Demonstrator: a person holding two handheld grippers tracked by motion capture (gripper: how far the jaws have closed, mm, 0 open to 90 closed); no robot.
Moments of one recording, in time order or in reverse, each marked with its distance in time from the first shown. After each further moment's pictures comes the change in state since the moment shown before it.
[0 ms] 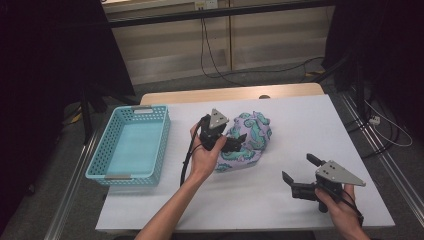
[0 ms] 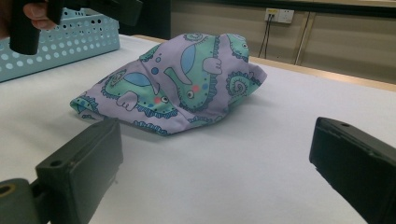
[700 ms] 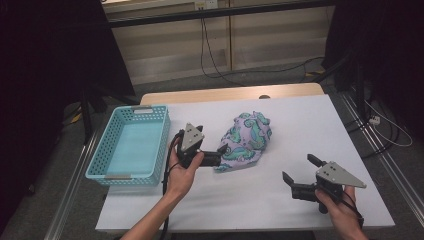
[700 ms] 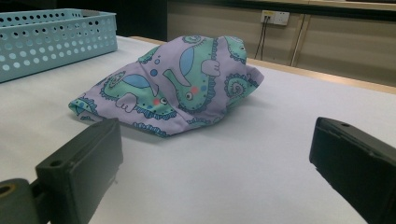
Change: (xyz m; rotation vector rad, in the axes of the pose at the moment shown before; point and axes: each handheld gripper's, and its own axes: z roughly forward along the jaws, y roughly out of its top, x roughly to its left) left arm 0.001 -0.029 -0.070 -0.057 0.101 -0.021; right arm 0.003 0.001 -0.002 -0.004 -0.015 -0.002
